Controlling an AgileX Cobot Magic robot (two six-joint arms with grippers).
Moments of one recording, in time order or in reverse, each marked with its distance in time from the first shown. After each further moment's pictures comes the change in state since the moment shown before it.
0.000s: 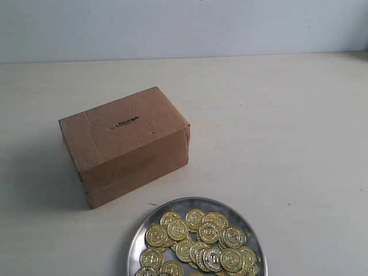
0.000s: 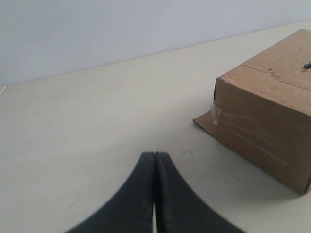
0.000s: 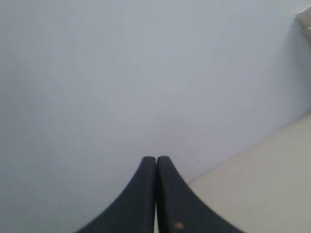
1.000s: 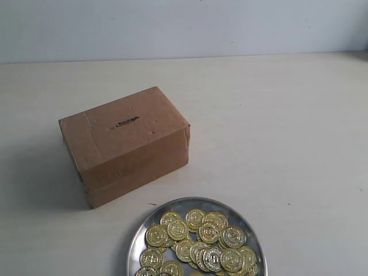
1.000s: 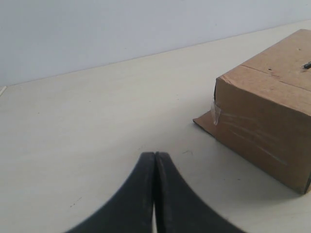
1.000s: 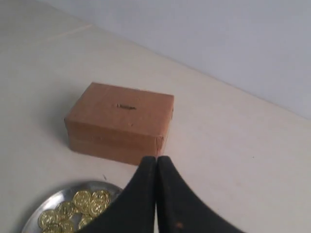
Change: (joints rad) left arm 0.000 0.000 0.000 0.000 0.000 0.000; right arm 0.166 0.549 -0.704 0.302 0.864 -1.016
